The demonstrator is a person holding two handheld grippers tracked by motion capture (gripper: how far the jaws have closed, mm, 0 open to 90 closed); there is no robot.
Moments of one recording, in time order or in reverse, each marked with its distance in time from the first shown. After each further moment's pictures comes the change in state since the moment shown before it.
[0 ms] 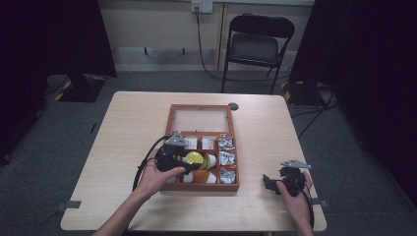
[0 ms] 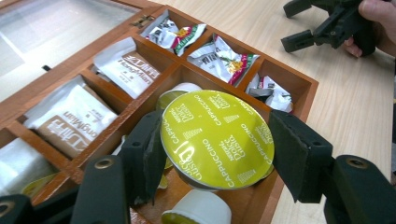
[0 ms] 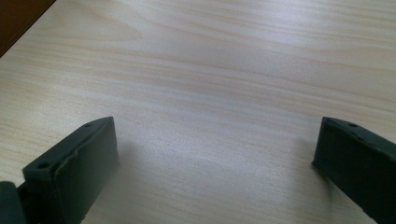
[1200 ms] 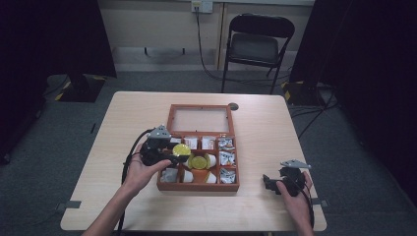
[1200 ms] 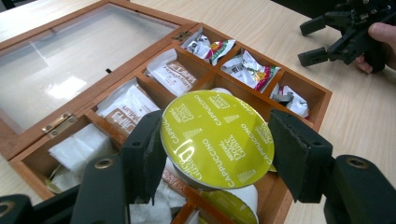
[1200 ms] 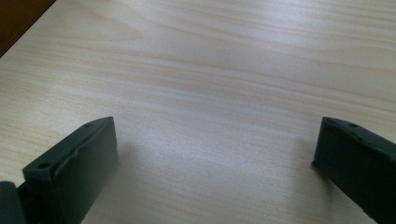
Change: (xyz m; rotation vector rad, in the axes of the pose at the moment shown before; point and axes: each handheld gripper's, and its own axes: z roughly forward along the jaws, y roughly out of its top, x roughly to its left) left arm 0.021 -0.004 -0.036 -0.058 0.053 -0.028; right arm 0.000 0.000 0.000 0.000 0.000 0.000
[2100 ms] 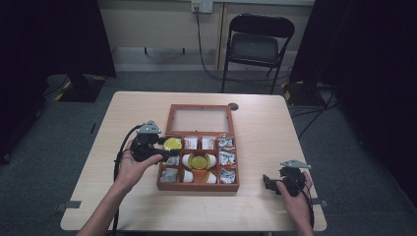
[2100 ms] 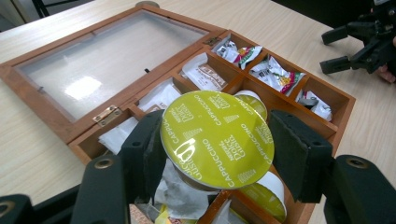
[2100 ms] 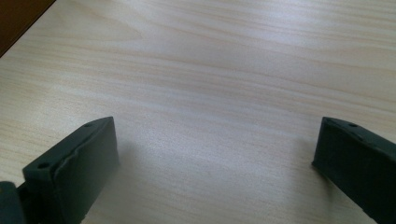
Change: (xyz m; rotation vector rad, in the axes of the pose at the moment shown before) left arm 0.020 -0.003 -0.020 -0.035 0.062 -0.028; right arm 0.000 0.000 0.000 0.000 0.000 0.000
